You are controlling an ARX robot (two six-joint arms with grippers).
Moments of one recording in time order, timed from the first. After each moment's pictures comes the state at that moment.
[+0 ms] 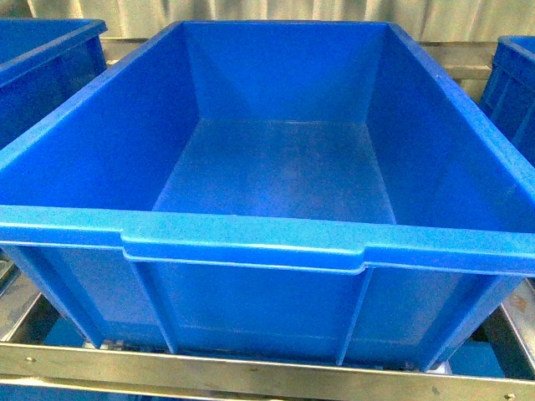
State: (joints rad) left arm 0.00 0.01 0.02 0.00 0.00 -0.01; right arm -0.42 1.96 1.54 0.03 -0.06 0.19
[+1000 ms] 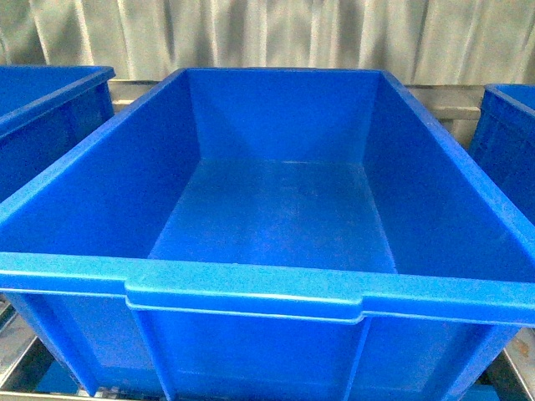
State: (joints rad) left arm 0.00 0.01 0.02 0.00 0.00 -0.01; right arm -0.26 0.93 0.60 0.36 -0.25 0.09
